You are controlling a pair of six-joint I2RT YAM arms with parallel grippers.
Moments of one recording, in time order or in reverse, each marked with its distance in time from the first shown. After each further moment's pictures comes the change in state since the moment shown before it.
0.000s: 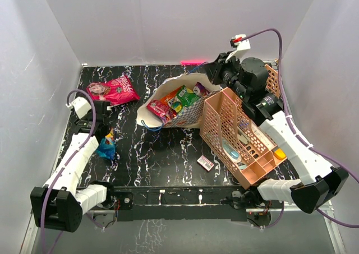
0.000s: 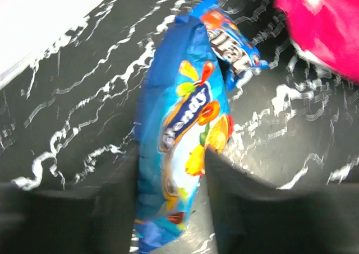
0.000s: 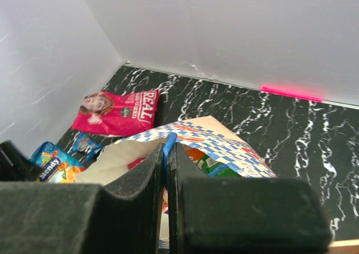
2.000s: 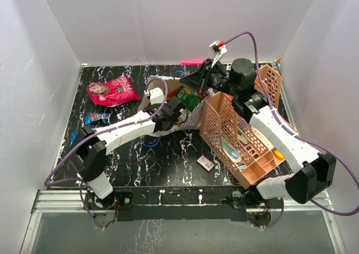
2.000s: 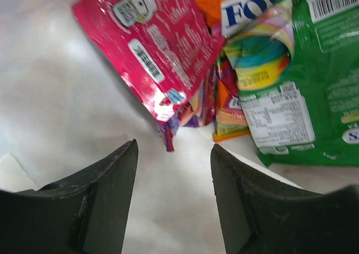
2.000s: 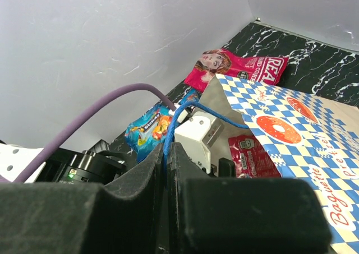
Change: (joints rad) left arm -0.676 0.599 0.417 0.002 0.057 -0.366; right arm -0.003 0.099 -0.071 0.211 -0.562 0.211
